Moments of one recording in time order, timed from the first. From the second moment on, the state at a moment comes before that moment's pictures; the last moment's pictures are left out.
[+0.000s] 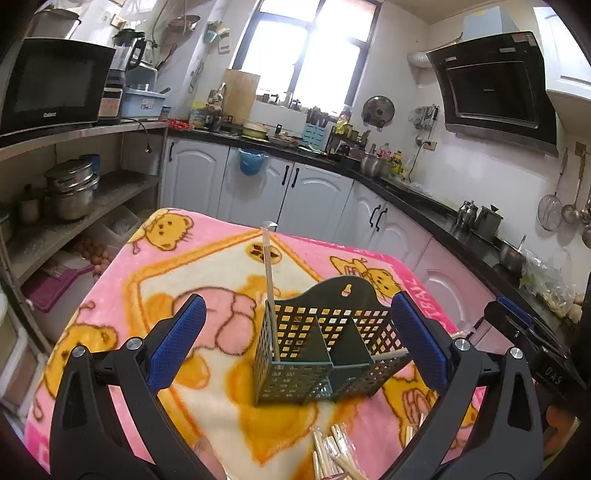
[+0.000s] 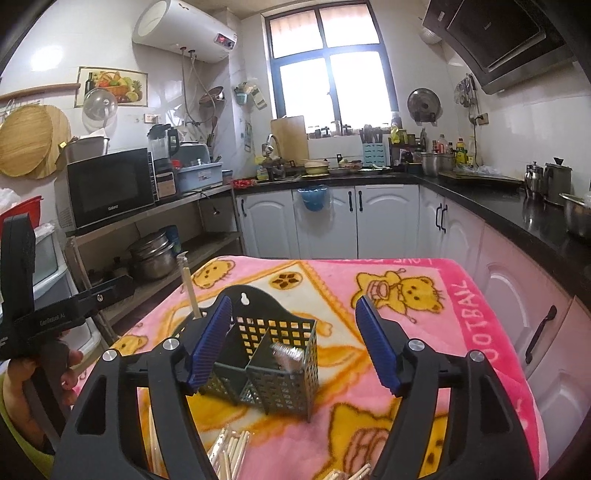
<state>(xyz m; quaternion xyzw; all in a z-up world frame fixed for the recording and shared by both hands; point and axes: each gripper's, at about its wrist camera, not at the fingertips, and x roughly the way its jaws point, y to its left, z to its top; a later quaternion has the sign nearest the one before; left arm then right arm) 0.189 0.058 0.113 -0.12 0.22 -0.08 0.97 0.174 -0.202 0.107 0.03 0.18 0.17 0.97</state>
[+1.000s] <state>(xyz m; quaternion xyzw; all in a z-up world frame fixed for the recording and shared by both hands) 0.162 0.047 0.060 -0.11 0.27 -0.10 0.95 0.126 -0.188 0.054 -0.02 0.23 0.18 0.96</state>
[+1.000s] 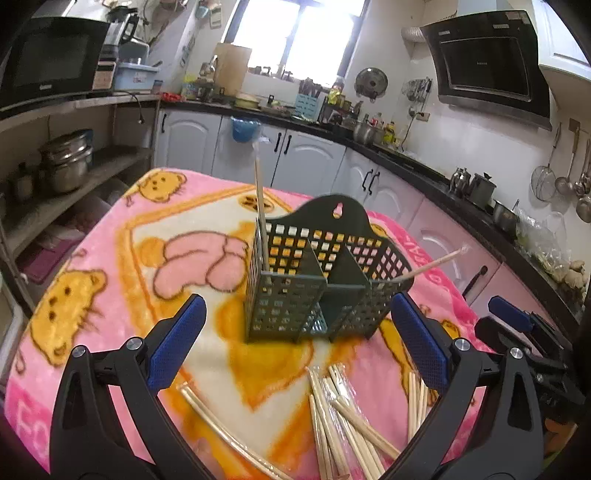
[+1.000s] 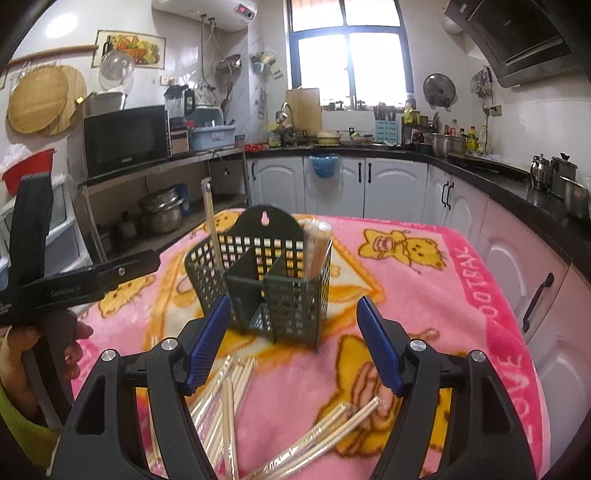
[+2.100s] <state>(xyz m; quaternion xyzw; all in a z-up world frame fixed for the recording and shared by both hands) 0.191 0.028 -0.020 -0.11 0.41 -0.14 0.89 0.117 -0.139 -0.024 -0.08 0.36 0.25 0.90</state>
